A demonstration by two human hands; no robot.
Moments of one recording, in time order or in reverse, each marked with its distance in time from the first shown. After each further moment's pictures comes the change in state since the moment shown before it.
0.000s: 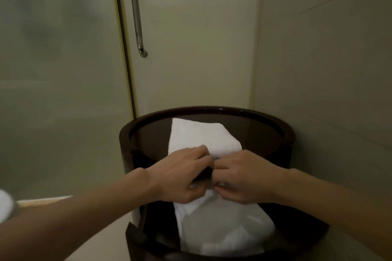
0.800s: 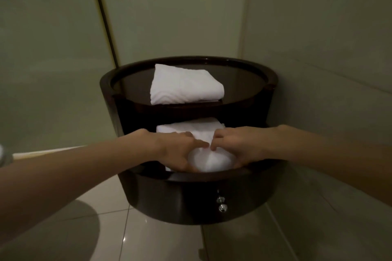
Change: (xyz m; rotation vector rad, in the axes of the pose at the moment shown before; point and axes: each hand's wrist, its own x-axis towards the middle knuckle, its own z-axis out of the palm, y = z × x) left_hand -0.004 0.045 0.053 -0.070 -0.618 -0.266; right_hand -0.052 -0.009 0.041 0.192 -0.560 0.212
